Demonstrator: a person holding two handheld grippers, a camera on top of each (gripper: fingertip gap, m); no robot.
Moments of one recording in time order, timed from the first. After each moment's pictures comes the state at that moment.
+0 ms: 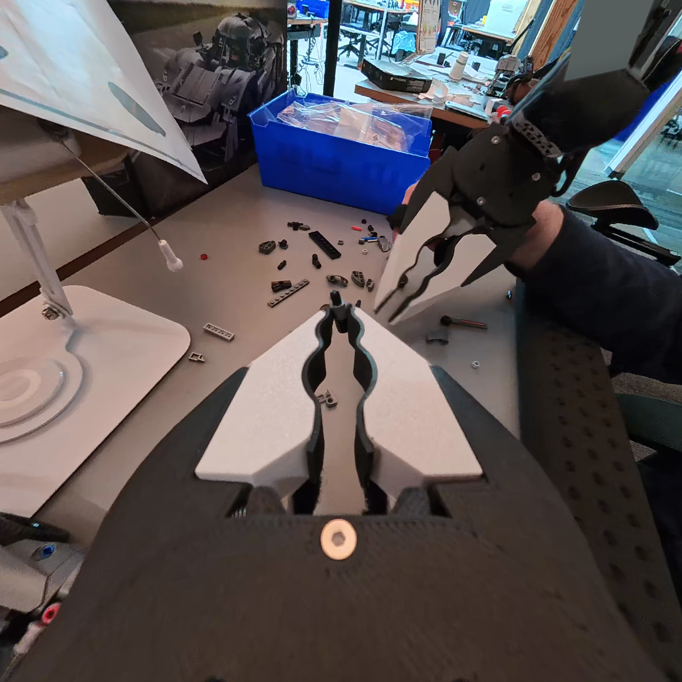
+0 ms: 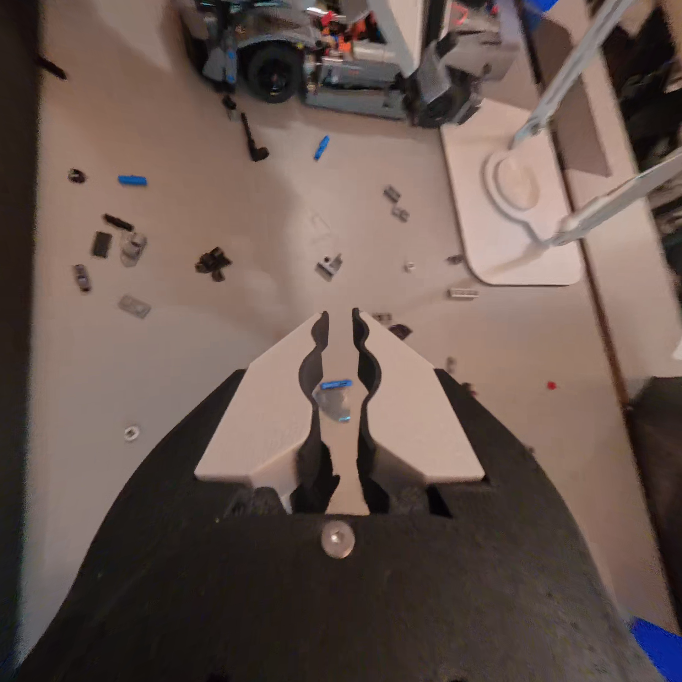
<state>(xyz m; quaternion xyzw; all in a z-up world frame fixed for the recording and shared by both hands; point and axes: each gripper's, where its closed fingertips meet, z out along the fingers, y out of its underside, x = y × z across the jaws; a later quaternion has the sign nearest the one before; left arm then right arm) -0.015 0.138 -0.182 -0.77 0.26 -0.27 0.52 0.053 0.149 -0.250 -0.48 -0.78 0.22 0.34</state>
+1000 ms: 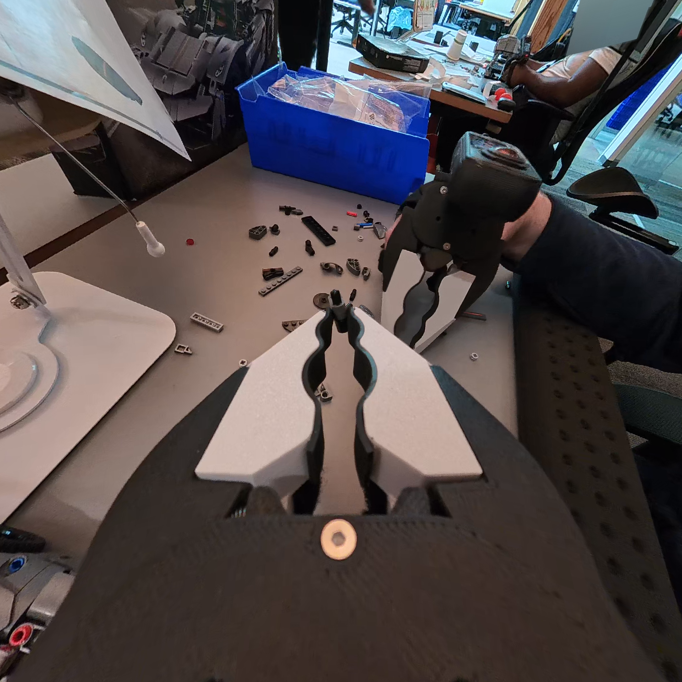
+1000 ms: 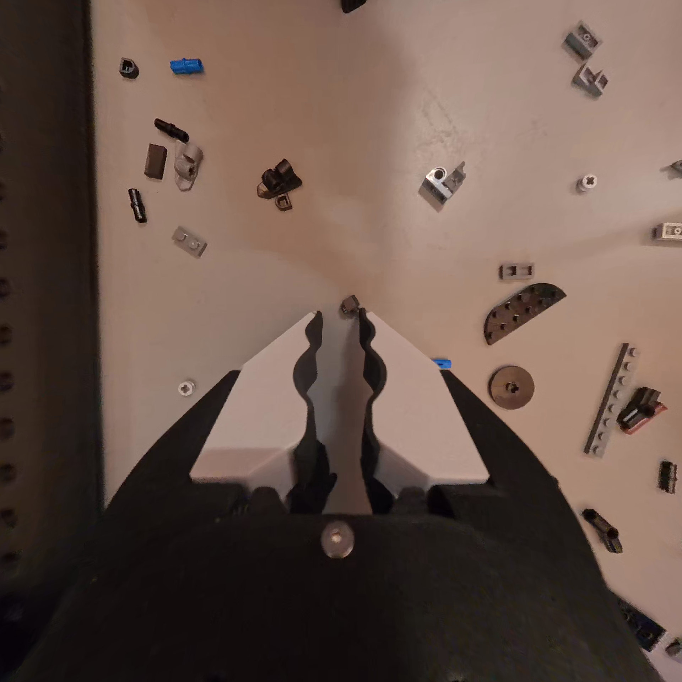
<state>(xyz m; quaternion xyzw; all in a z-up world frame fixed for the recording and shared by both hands) -0.009 0.139 -0.195 -0.77 0.27 -0.28 0.50 0.077 0.123 -0.318 -0.51 -0.82 0.23 0.15</state>
